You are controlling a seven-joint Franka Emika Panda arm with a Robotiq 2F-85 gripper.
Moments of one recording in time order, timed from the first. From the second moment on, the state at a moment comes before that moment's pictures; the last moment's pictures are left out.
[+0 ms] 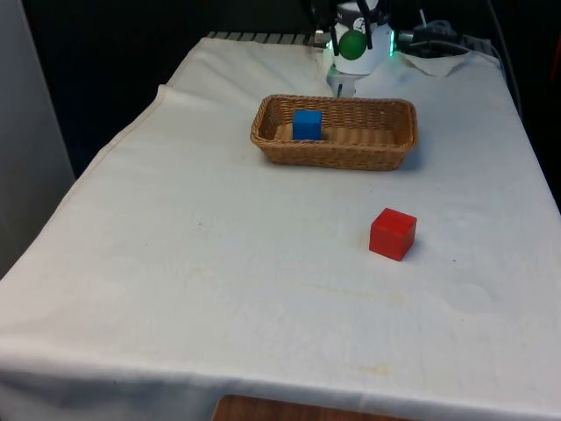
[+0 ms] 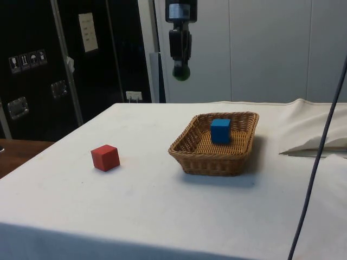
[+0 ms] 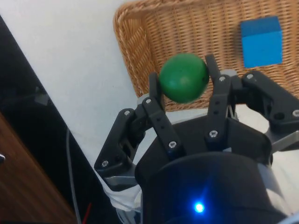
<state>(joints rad) 0.25 -0.18 -0.34 -2.43 0.17 2.29 -0.29</state>
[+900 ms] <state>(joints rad) 0.25 -0.22 -0.23 -2.68 0.17 2.53 -0.25</state>
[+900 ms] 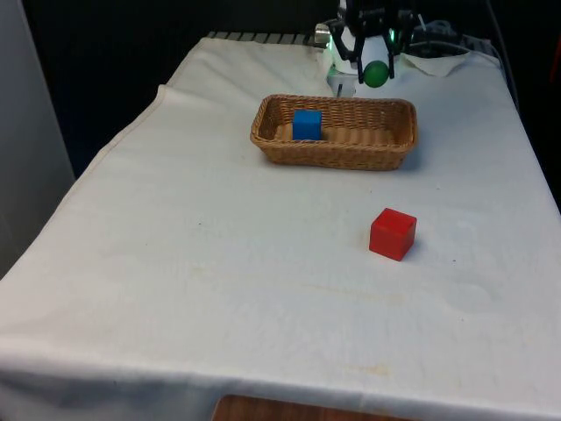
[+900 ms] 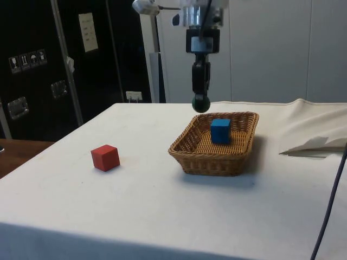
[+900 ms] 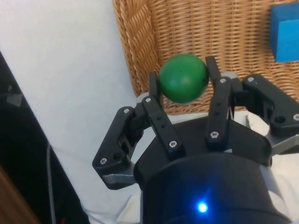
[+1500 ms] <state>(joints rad) 0.25 -0.10 -0.22 -2.73 0.17 2.71 -0.26</state>
